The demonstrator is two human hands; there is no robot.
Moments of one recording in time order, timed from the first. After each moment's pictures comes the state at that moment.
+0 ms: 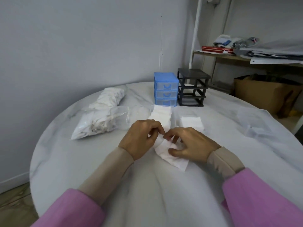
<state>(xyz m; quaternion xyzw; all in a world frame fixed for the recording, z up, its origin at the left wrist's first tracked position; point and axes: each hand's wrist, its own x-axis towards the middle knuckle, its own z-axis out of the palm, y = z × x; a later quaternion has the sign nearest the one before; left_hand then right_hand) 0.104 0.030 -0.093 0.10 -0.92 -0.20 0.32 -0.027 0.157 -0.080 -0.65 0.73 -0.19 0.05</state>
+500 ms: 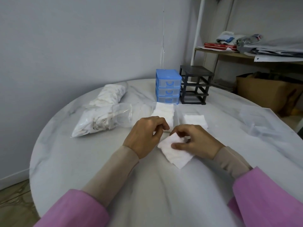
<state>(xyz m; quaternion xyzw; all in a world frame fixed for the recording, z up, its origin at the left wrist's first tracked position) 0.099 0.029 -0.097 0.10 -0.91 -0.20 0.35 -0.030 0.153 -0.085 -0.59 0.73 -0.31 0.13</state>
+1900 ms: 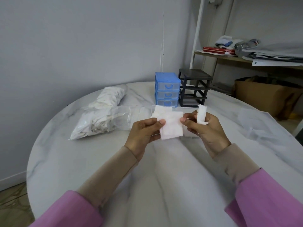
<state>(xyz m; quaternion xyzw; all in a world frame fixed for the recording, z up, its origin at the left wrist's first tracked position) 0.092 0.043 -0.087 0.18 -0.58 -0.73 0.30 -0.028 0.155 -0.069 -0.33 0.57 -0.72 0.21</state>
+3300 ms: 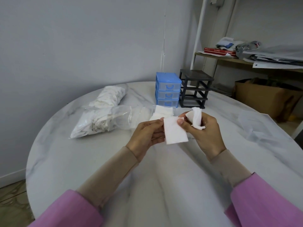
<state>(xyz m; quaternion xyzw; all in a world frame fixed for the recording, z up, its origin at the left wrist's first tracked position) 0.092 0.048 -0.081 0.19 -0.57 -0.75 0.26 -0.027 0.152 -0.080 -0.42 0.62 -0.66 0.09</state>
